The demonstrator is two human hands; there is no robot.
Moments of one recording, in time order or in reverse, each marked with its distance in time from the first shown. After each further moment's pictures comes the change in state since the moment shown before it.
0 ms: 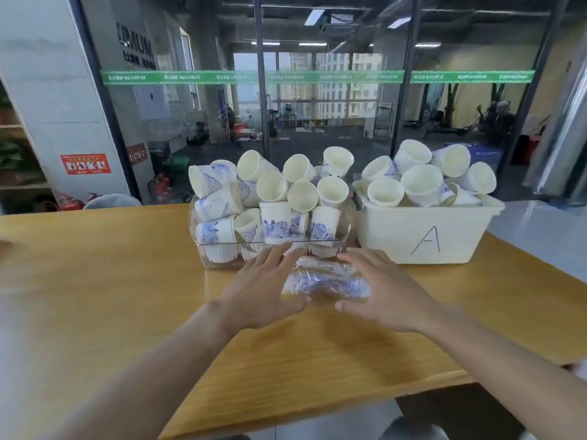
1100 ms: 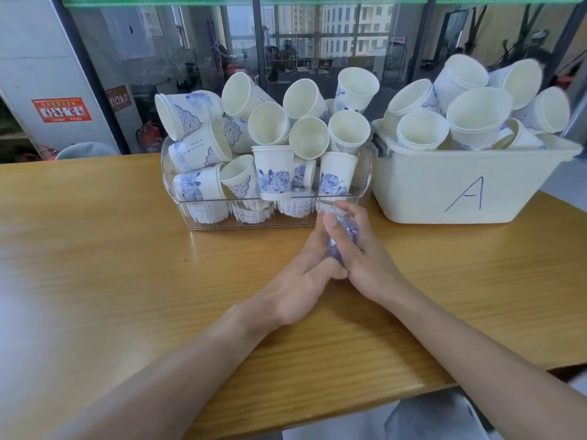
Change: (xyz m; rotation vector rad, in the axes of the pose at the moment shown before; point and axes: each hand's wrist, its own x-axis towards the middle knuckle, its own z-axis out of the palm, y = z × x) left_hand 0.019 0.036 0.045 -1.109 -0.164 0.008; right_hand 0.052 -0.022 0.072 0.919 0.186 0.176
